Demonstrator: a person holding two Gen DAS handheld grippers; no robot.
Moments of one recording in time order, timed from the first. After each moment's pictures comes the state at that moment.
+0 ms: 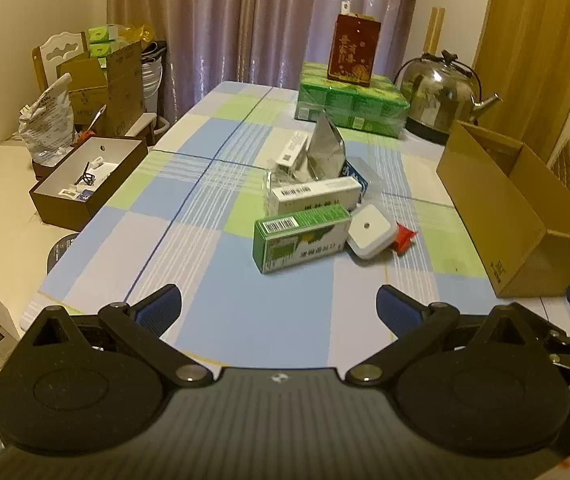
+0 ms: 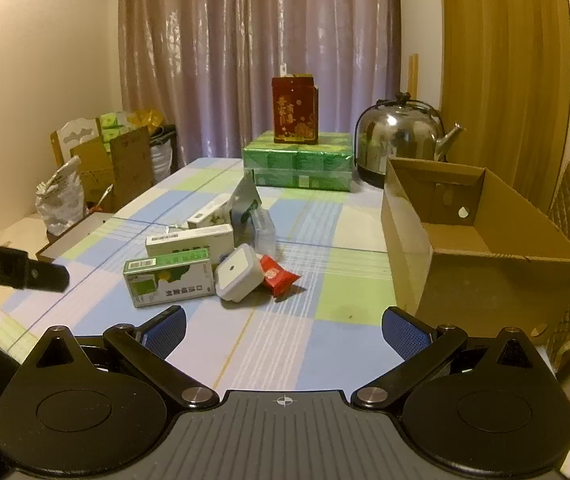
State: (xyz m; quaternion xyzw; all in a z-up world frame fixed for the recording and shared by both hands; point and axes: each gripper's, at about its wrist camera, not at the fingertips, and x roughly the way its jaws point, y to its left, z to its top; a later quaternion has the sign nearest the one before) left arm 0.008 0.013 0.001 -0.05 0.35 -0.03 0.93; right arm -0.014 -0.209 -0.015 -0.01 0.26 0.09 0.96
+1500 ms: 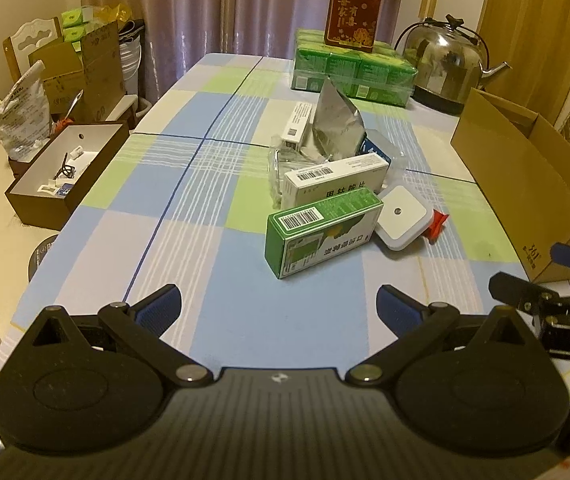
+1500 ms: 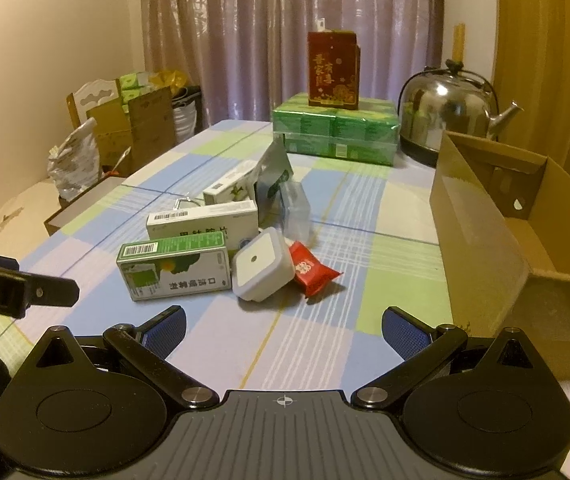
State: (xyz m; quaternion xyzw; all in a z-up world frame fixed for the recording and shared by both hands) left arm 0.072 0.030 -0.040 -0.02 0.40 -0.06 0.92; right arm 0.065 -0.183 -0.043 -0.03 0.31 0.14 0.94
